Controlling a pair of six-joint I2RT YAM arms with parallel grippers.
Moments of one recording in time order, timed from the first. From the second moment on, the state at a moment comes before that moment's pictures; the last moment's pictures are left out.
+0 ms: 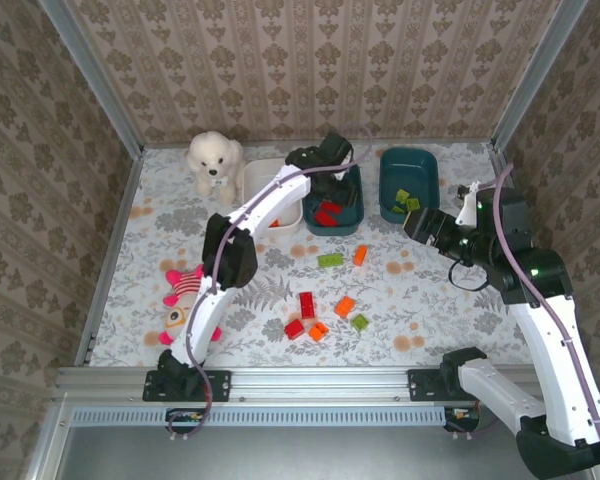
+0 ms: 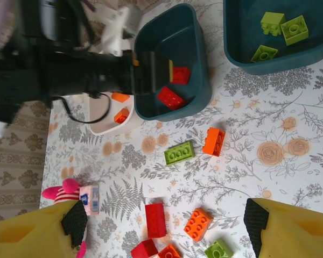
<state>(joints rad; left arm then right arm) -0.73 2.46 2.40 -1.00 0.07 -0.28 0.16 0.89 1.23 -1.01 -0.24 0.61</state>
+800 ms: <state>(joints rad) -0.73 2.49 2.39 -0.98 0.11 -0.38 0.19 0.94 1.22 -1.00 -0.24 0.60</state>
